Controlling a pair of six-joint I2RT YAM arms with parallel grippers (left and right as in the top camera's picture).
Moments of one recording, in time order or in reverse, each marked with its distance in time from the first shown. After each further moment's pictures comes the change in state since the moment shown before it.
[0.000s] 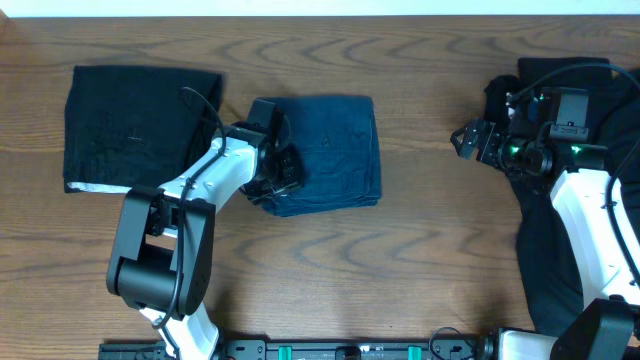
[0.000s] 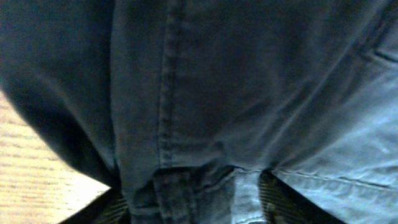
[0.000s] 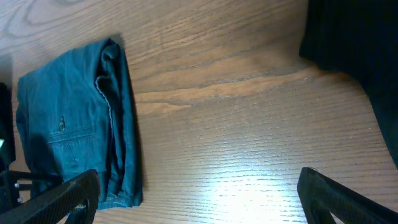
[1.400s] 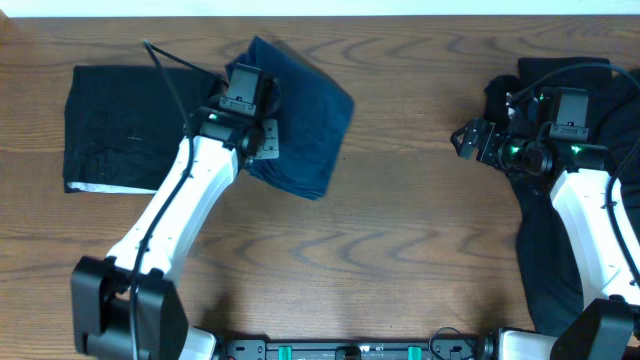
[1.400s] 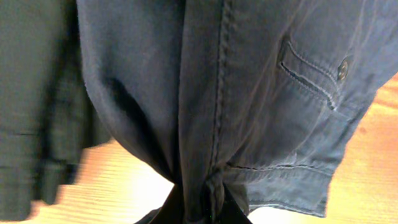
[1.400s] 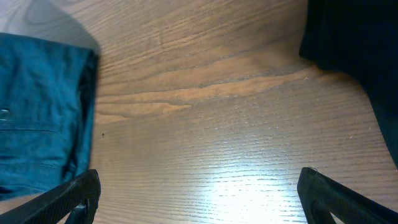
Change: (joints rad) left arm -0.005 -0.261 0.165 -0.114 -0.399 0.303; right arm 0.000 0.000 0.000 0.000 0.000 0.000
